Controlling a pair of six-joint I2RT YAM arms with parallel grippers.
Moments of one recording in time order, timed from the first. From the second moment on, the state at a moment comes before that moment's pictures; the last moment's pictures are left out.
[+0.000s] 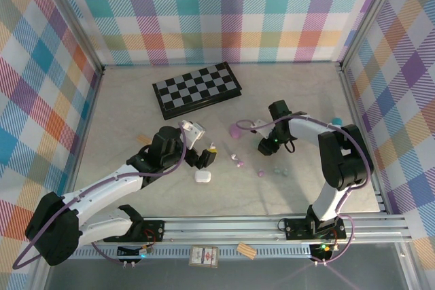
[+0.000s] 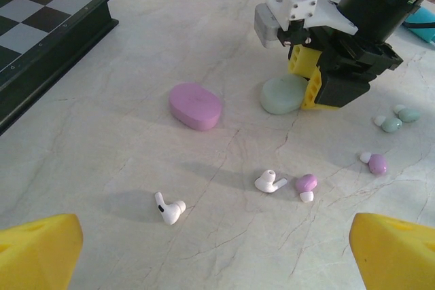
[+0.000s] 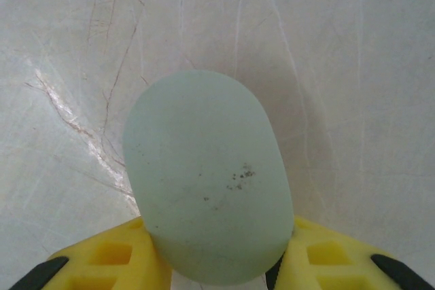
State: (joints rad) left arm -0.67 1.08 0.58 0.01 0.14 0.01; right arm 0.34 1.73 0.99 -0.58 -0.25 -0.61
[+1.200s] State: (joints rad) left arm -0.67 1.58 0.76 0.45 0.69 0.15; right arm 0.42 1.32 1.01 -0.80 -0.58 -0.60
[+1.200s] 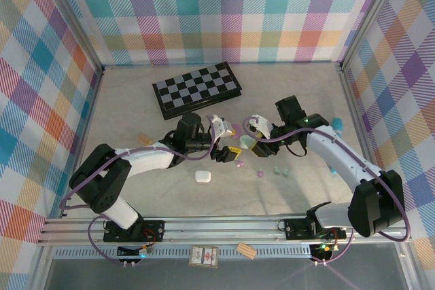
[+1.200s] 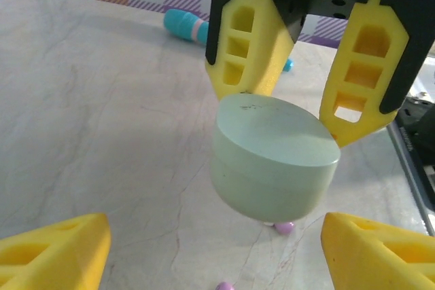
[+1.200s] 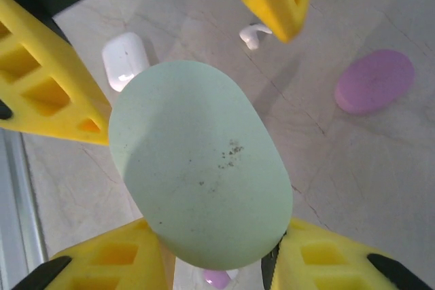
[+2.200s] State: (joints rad) left arm -0.63 1.52 0.59 0.63 0.53 0.06; right arm 0.45 1.25 0.85 -0.60 -0.49 -0.35
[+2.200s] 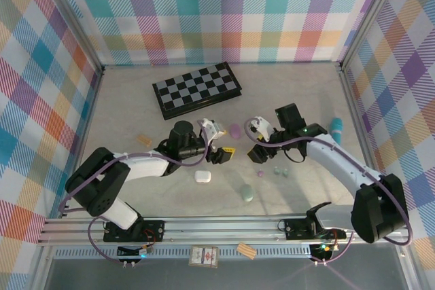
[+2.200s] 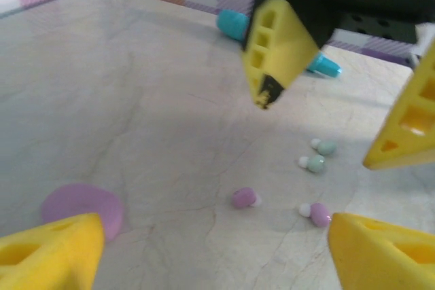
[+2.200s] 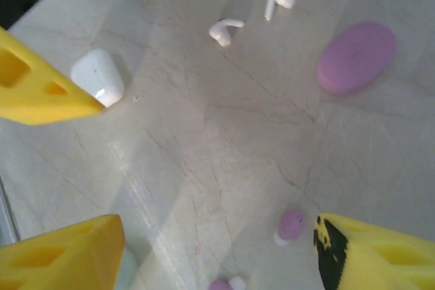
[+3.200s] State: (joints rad) left arm -0.46 1.04 0.47 0.32 0.27 -0.09; right arm 1.11 1.16 0.66 -0.49 -0.10 0.11
